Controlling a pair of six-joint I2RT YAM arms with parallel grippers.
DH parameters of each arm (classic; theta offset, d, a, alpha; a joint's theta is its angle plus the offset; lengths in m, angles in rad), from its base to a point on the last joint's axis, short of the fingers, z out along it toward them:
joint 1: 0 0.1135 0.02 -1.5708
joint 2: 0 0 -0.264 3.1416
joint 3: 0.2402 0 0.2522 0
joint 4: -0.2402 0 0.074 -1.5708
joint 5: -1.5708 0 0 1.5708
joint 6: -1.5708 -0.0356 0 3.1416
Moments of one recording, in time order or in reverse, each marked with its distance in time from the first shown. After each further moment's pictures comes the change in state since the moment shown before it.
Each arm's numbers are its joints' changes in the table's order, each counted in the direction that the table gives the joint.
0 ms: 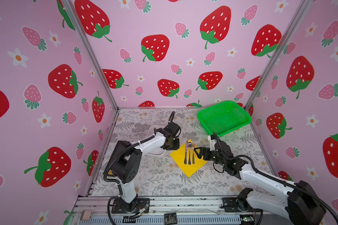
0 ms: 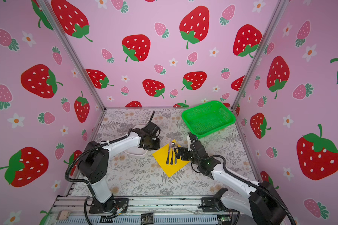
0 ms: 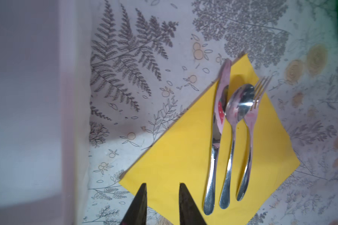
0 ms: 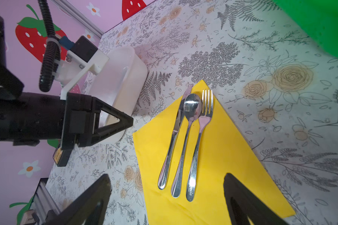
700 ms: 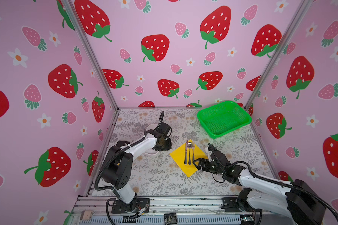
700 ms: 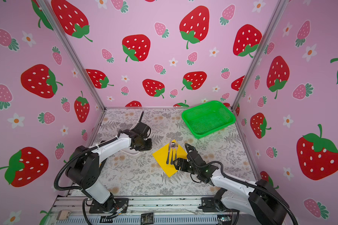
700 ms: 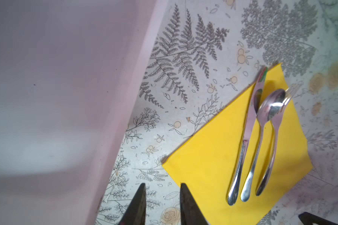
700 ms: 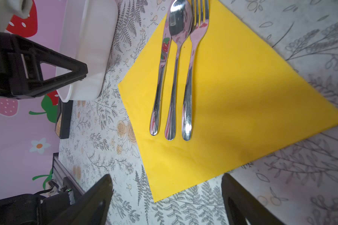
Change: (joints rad) left arm 0.086 -0.145 -0.144 0.010 -0.013 -0.010; right arm 0.118 -0.009 -0.129 -0.029 0.053 -0.245
